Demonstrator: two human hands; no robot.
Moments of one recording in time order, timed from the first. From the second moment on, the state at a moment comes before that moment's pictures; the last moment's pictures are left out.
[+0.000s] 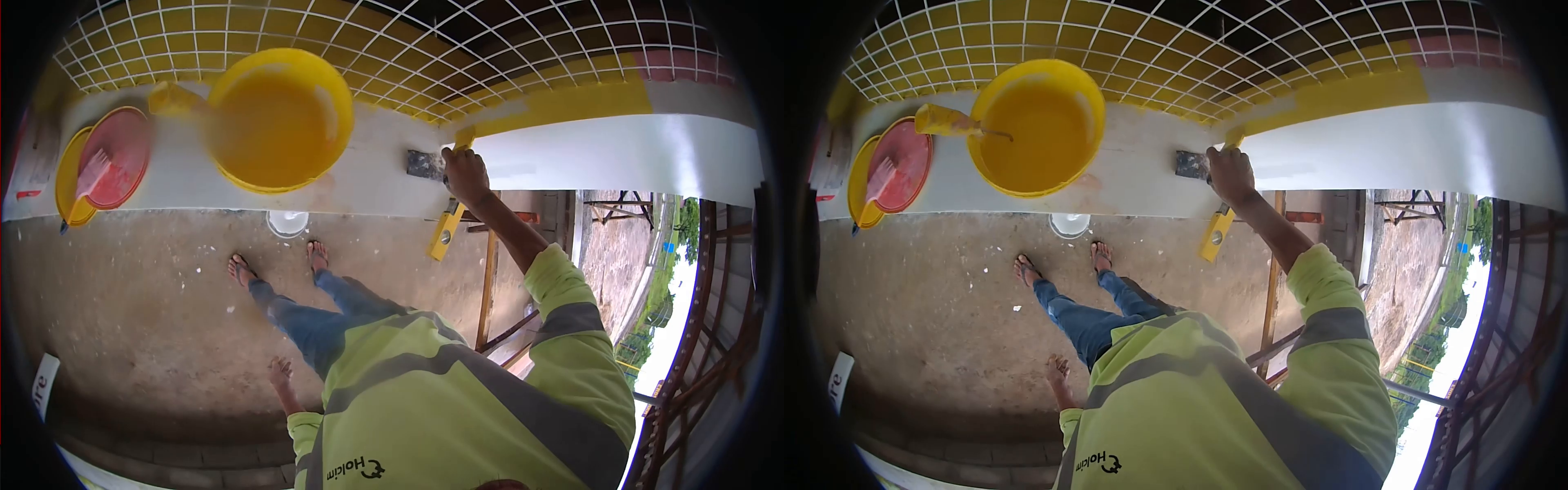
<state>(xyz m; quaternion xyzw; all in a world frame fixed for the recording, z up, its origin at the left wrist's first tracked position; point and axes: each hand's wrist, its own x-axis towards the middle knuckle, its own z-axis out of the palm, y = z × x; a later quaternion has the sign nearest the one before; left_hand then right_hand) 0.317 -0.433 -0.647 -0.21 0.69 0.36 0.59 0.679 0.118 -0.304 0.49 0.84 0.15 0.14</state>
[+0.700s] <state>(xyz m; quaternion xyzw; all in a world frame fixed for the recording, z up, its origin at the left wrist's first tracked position) 0.317 -0.433 -0.608 -0.22 0.71 0.32 0.58 0.685 0.123 -0.348 0.49 0.85 0.14 0.17</state>
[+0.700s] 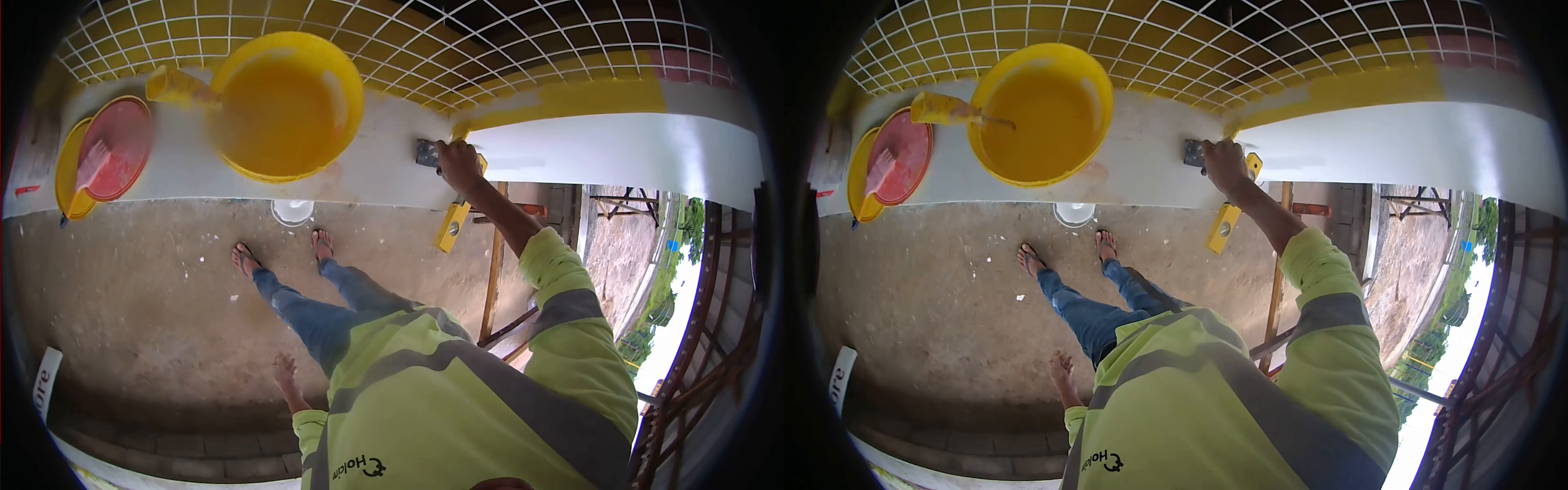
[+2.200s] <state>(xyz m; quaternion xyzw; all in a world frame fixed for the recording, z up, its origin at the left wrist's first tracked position) 0.316 -0.445 -0.593 -0.21 0.72 0.29 0.59 0.685 0.130 -0.322 0.48 0.86 0.06 0.18</state>
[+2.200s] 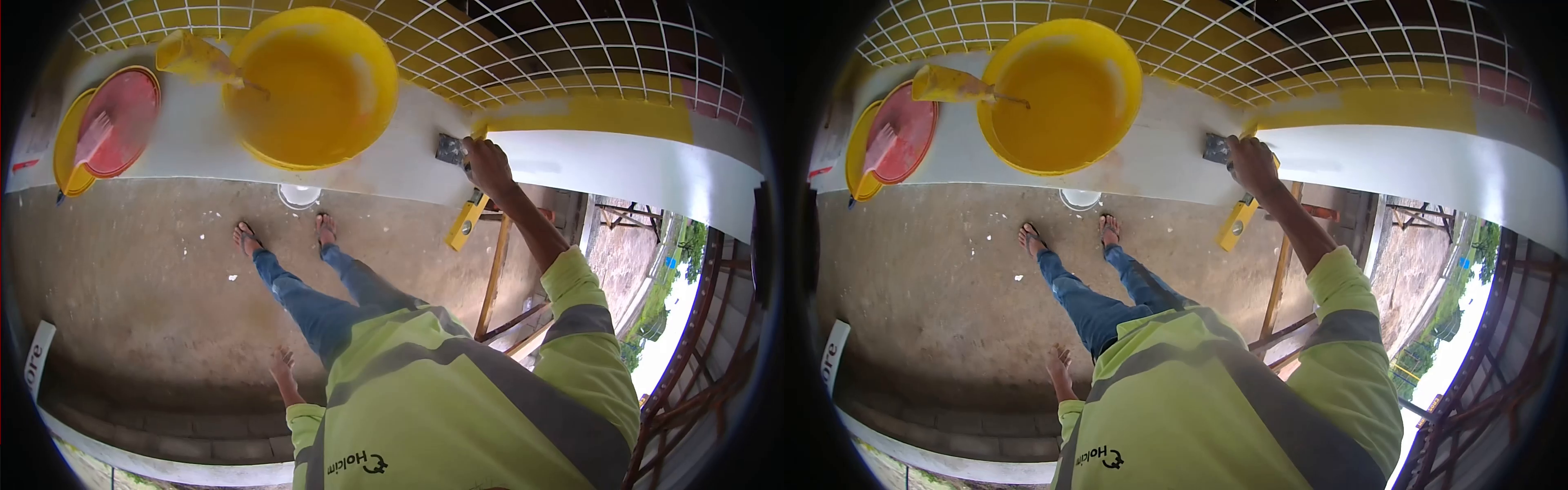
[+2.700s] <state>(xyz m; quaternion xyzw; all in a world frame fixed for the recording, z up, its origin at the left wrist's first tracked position) 0.271 -0.390 -0.579 0.01 0.75 0.28 0.60 0.681 0.041 -0.216 0.63 0.76 -0.08 -0.14</state>
